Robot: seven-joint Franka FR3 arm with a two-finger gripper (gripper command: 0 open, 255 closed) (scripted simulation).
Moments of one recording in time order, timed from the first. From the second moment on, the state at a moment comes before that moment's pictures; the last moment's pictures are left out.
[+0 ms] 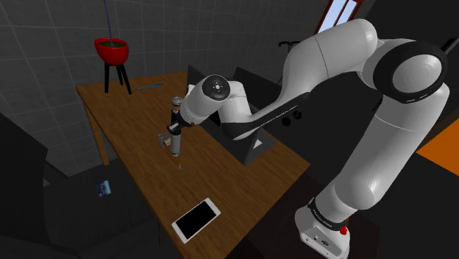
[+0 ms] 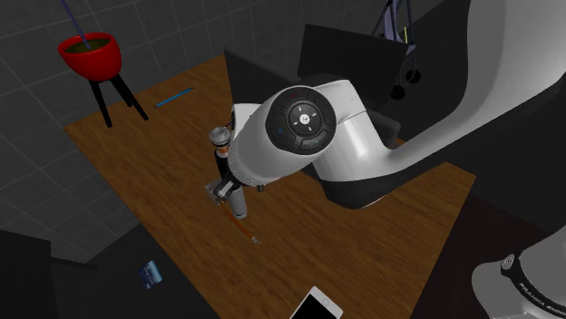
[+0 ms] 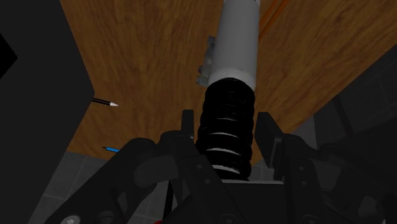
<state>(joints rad) -0.14 0.21 0.58 -2.16 -1.06 2.64 1.17</state>
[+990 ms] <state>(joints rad) -0.18 0.13 0.62 -2.16 -0.90 2.61 1.02</state>
